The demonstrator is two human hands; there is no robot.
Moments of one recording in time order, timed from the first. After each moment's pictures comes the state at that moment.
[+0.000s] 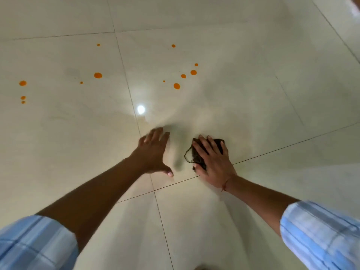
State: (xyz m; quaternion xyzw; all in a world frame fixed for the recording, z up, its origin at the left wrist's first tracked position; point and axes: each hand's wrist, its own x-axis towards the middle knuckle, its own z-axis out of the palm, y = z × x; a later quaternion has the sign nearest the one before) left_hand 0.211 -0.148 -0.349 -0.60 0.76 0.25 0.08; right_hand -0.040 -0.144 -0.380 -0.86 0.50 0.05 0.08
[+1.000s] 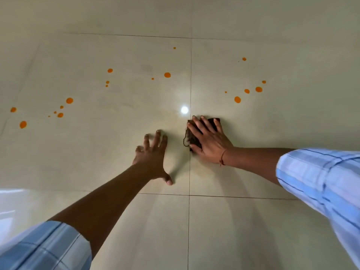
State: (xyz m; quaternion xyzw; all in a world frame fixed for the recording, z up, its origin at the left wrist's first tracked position) left_hand 0.300 -0.087 -0.352 -0.75 0.57 0.28 0.17; right_hand 0.120 -0.240 -0.375 -0.95 0.27 0.12 0.08
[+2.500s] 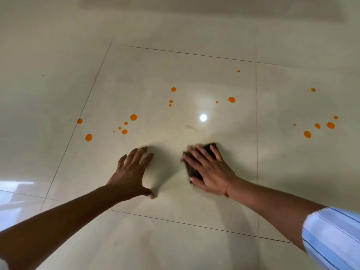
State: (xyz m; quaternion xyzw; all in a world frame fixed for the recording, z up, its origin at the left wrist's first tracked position) left_hand 0.528 0.027 -0.346 -0.79 0.57 0.24 0.05; right_hand 0.298 -0.154 -0.376 -0.98 0.15 0.08 0.09
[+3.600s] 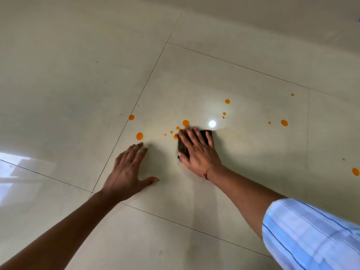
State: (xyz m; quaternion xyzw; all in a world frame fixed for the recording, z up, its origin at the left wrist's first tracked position) left_hand 0.647 0.120 -0.360 -0.85 0.48 0.17 -0.14; right_hand 0.506 -0.097 -0.377 -0.97 0.22 0.08 0.08
